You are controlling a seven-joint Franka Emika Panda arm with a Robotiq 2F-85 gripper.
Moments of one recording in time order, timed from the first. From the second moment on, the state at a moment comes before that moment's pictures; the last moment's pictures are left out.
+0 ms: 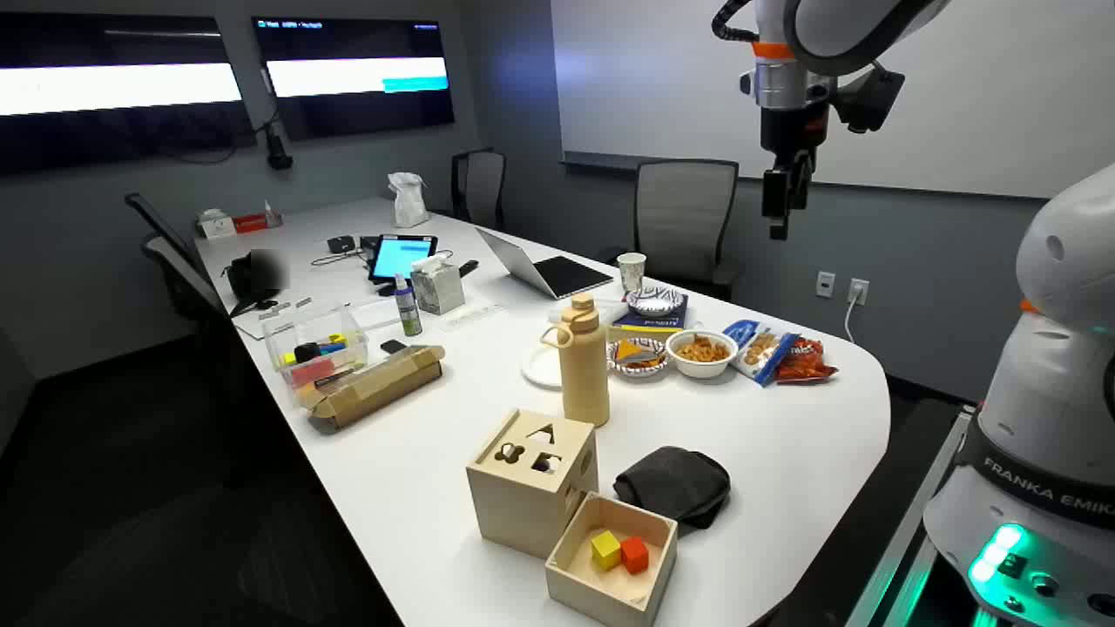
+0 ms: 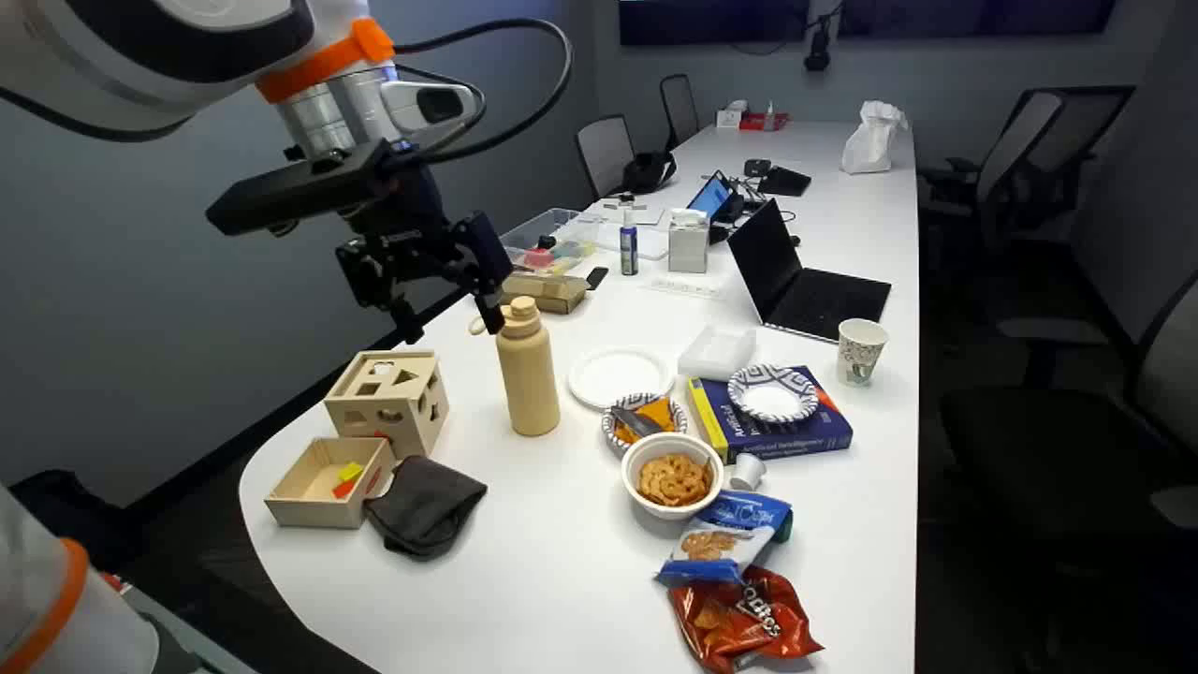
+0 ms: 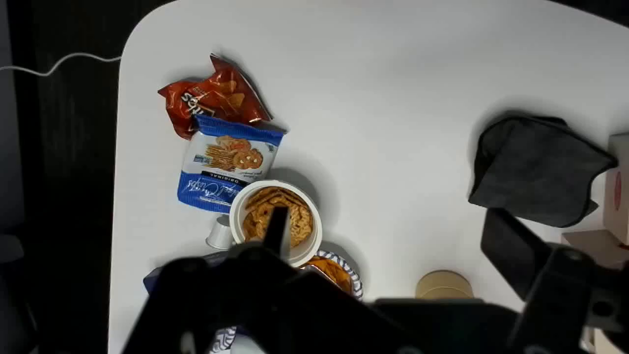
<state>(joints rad) -0.13 -0.80 -0.08 -2.79 -0.33 2.07 -0.23</state>
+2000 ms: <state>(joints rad) 0.27 -0.02 0.25 -2.76 -0.32 2.77 -0.16</state>
